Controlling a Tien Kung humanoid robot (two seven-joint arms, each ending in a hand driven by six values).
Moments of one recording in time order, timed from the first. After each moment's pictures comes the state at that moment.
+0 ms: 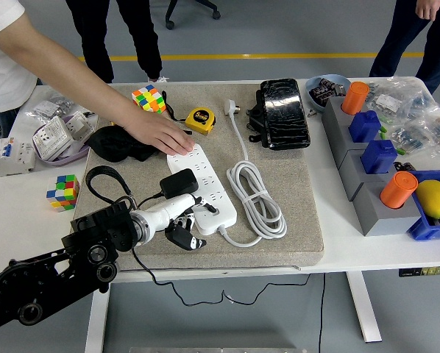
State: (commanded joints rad) left arm -0.50 0.32 -0.58 -1.50 1.46 -0.05 0.58; right arm -0.03 -0.30 0.72 0.43 -0.38 -0.14 0.10
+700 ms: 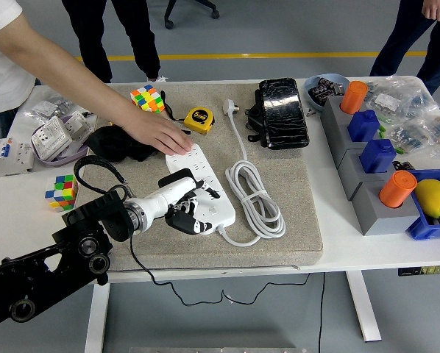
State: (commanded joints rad) left arm -0.48 0.33 -0.67 -1.55 1.43 0.02 0.48; right arm -0.03 -0.30 0.71 0.43 -0.38 -0.14 0.10
